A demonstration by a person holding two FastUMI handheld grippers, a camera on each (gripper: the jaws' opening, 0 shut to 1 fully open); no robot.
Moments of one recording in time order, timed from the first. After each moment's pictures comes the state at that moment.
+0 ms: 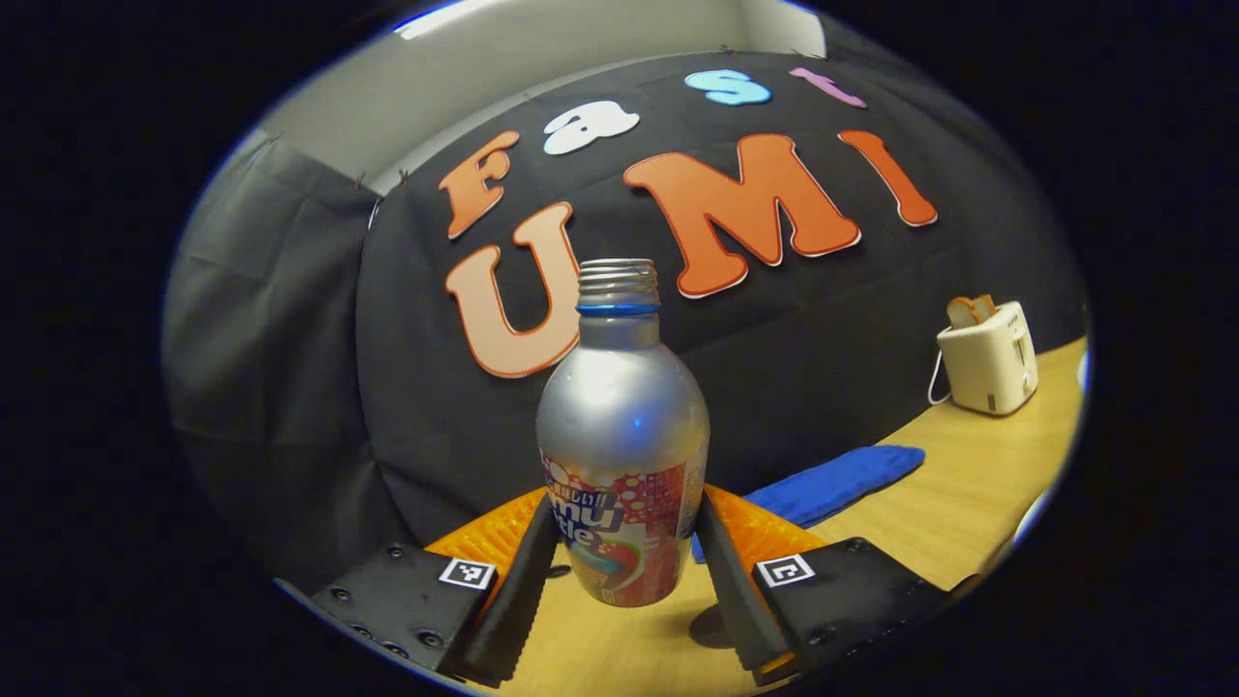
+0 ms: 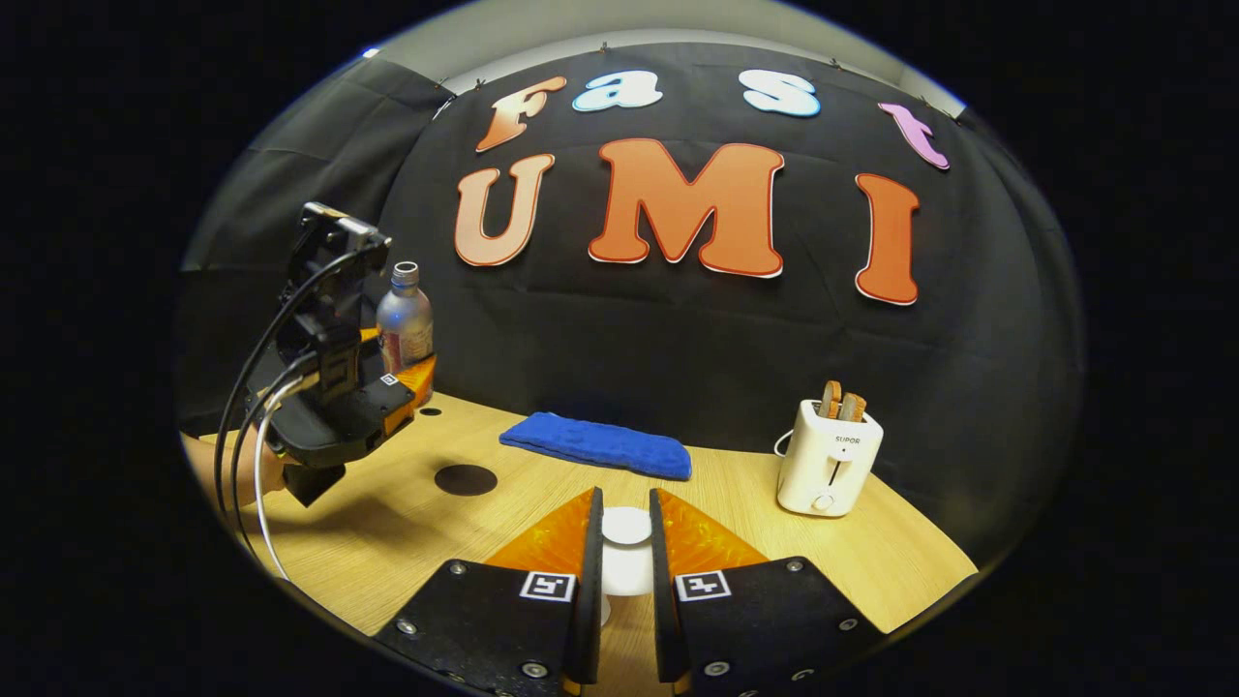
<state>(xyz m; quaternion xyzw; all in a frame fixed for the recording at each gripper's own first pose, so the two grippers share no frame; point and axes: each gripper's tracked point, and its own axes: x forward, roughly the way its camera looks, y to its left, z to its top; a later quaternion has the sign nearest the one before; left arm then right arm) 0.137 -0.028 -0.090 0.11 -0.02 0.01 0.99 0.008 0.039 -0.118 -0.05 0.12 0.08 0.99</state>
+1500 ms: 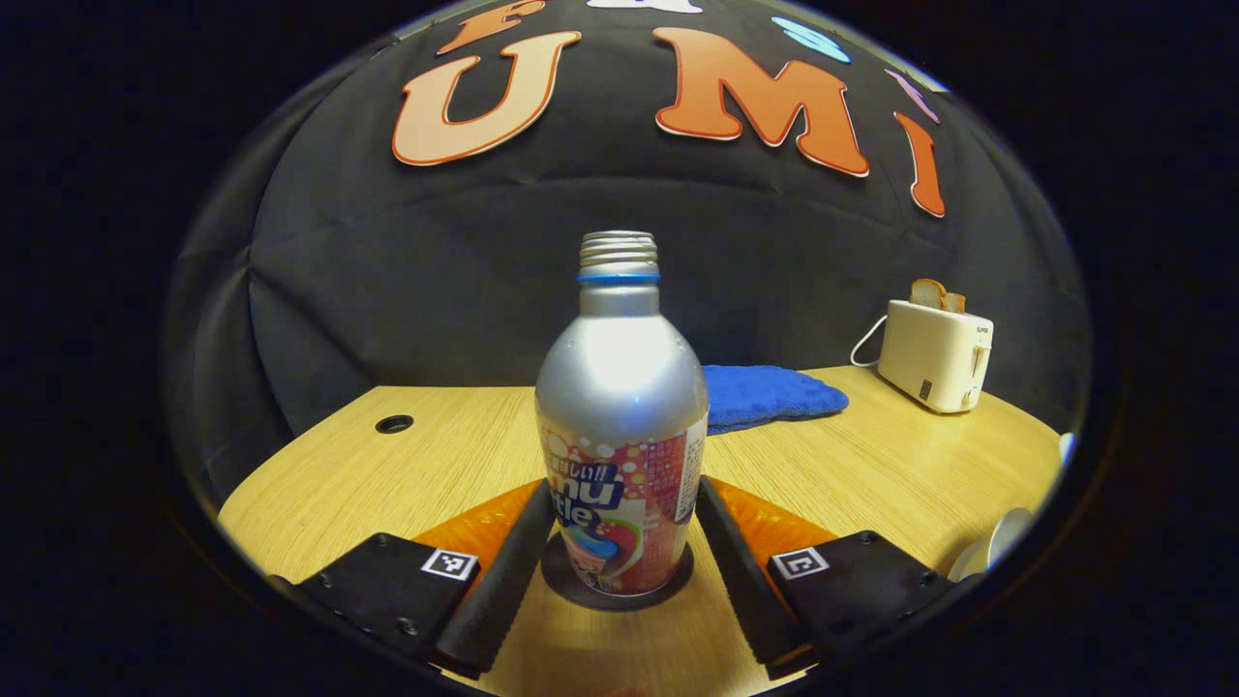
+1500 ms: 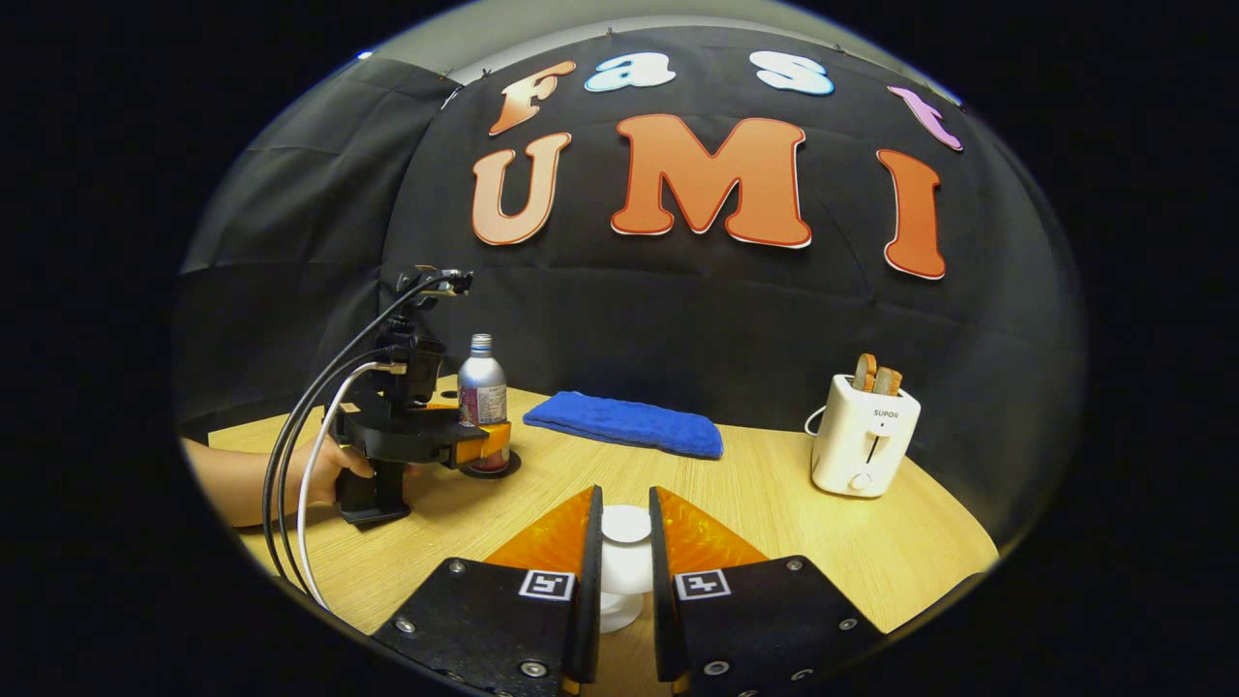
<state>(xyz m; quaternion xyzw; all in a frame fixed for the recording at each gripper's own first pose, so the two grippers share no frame) 0.169 -0.074 -0.227 -0.02 0.18 -0.09 0.98 0.009 0.066 -0.152 -0.03 0.15 0.12 0.98</state>
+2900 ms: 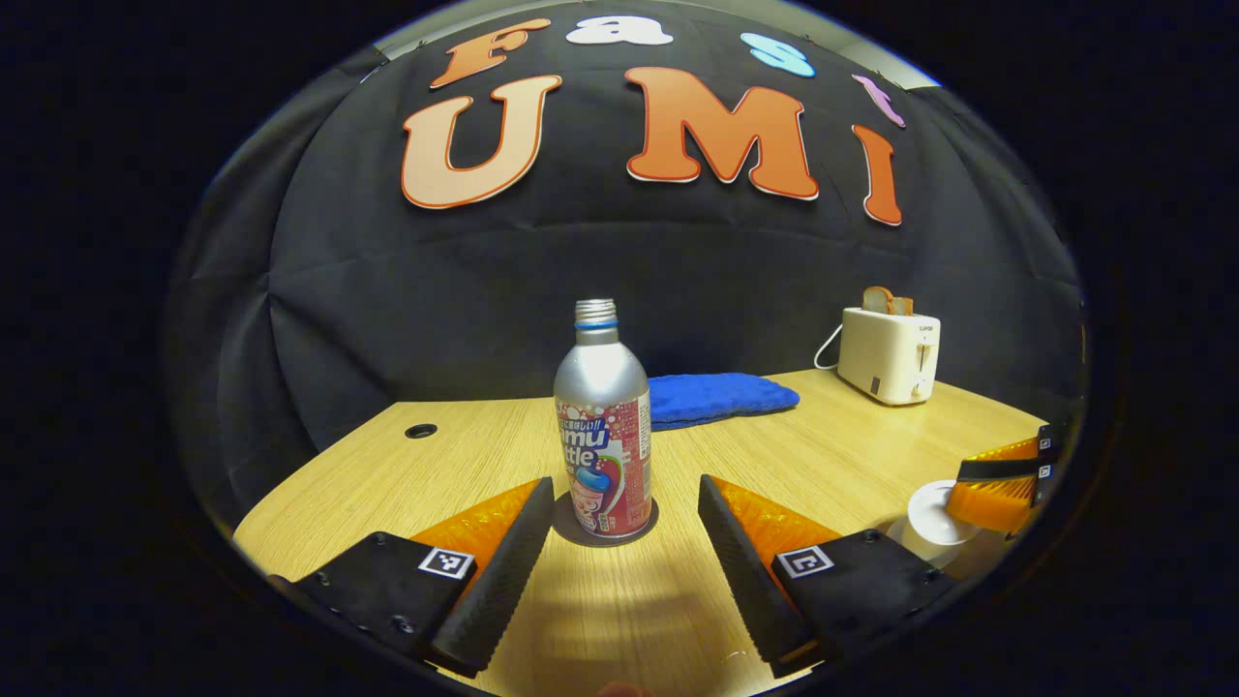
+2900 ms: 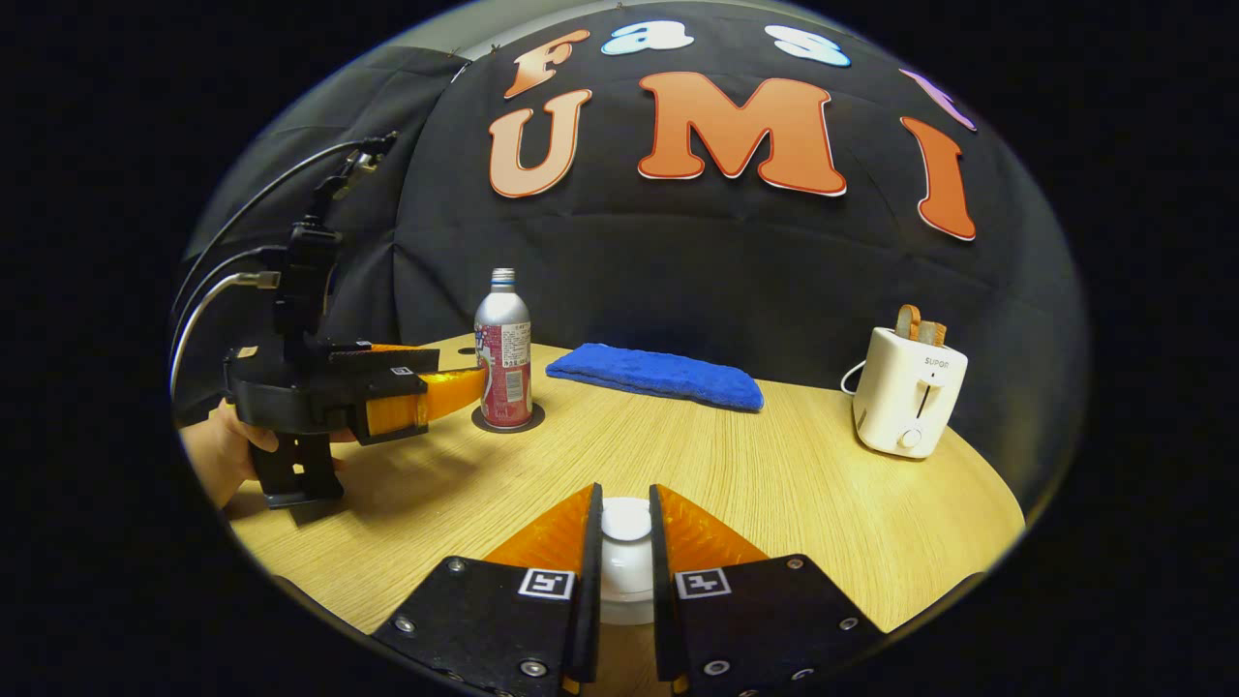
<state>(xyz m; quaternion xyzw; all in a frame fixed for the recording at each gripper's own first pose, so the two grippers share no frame) 0.080 -0.071 -0.180 -0.01 0.14 -0.11 0.98 0.011 0.091 -0.212 -0.04 0.20 0.14 0.97</state>
